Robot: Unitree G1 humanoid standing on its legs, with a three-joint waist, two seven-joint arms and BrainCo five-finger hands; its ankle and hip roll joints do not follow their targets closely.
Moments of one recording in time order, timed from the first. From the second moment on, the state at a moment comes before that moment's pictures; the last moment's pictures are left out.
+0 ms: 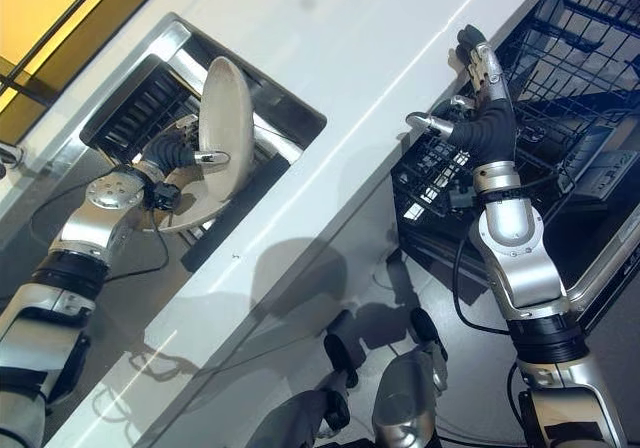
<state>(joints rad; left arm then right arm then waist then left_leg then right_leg) -0.81 0.72 -0.30 0.58 -0.43 0.10 -0.22 -0.47 -0.64 0.06 -0.15 0.34 -0.05 -0.19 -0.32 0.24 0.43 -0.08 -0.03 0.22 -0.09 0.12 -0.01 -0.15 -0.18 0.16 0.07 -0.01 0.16</state>
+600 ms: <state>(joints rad) -0.80 0.72 -0.30 0.62 -0.58 0.12 -0.30 -0.46 -0.65 0.05 -0.14 0.35 -0.03 -0.16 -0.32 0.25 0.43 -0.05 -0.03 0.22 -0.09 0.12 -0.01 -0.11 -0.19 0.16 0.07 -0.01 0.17</state>
